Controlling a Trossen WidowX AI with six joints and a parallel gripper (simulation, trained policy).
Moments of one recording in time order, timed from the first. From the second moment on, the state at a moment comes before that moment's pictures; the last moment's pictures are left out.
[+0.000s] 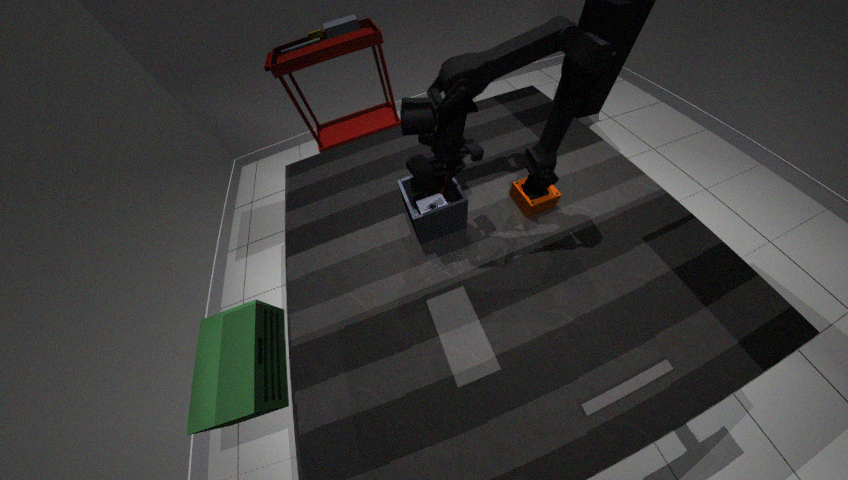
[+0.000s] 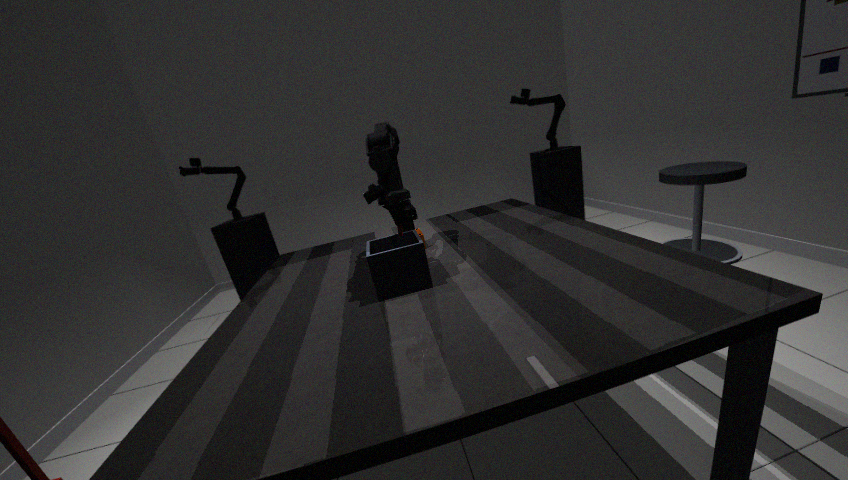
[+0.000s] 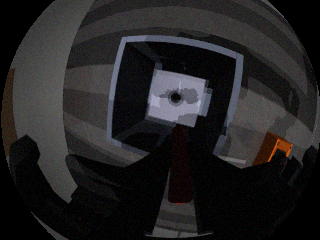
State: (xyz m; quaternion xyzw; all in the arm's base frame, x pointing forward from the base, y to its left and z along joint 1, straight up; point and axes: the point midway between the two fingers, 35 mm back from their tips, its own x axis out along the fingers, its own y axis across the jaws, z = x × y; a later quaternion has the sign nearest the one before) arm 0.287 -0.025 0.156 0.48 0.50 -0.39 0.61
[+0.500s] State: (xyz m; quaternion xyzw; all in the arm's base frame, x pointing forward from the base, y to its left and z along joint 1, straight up) arm 0.304 -0.046 0.120 0.47 0.52 -0.40 0.59
